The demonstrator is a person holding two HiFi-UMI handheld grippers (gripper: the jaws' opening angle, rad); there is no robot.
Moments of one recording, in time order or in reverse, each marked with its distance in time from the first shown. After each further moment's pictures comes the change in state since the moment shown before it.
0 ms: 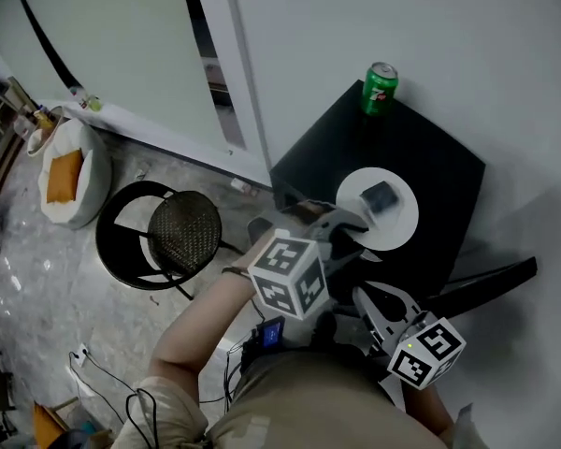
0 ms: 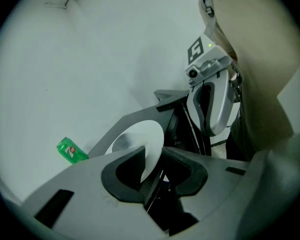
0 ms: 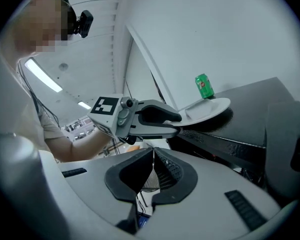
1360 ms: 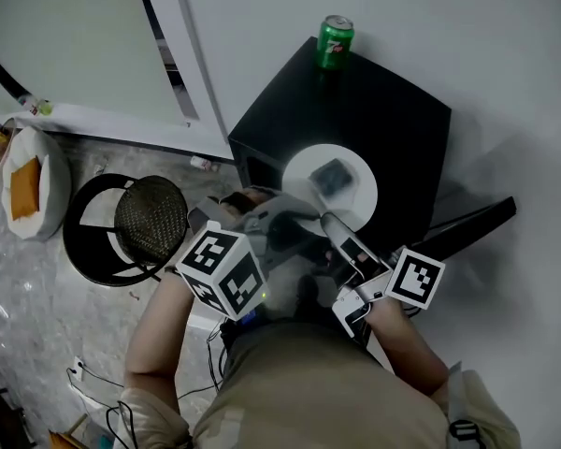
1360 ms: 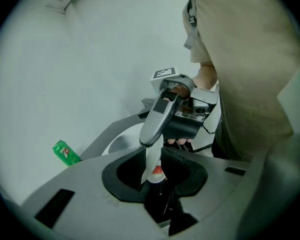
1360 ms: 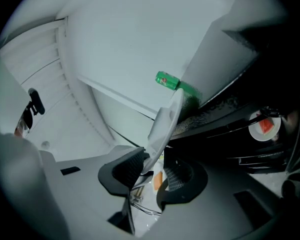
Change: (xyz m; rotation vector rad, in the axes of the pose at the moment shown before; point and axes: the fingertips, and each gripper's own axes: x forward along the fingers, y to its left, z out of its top) left arm -0.058 -0.050 -0.001 0.031 -0.082 -0.100; right arm 0.030 -0.012 0.021 0.640 -0.197 0.022
